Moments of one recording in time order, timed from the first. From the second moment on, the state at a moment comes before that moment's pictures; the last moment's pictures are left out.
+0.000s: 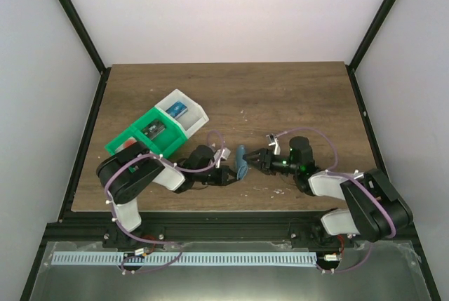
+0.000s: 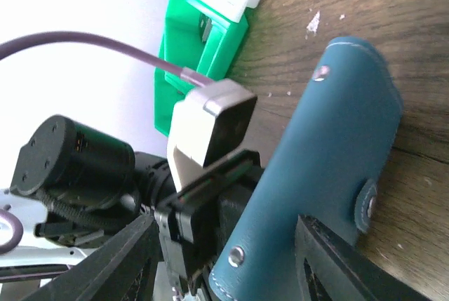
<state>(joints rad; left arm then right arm) -0.80 1.82 0.54 0.65 0.53 -0.85 0.41 1.34 0.27 0.67 -0.82 0.99</state>
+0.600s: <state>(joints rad) -0.83 1.68 0.37 0.79 0.54 -1.00 0.52 1.50 0.40 0.72 -0.79 1.09</state>
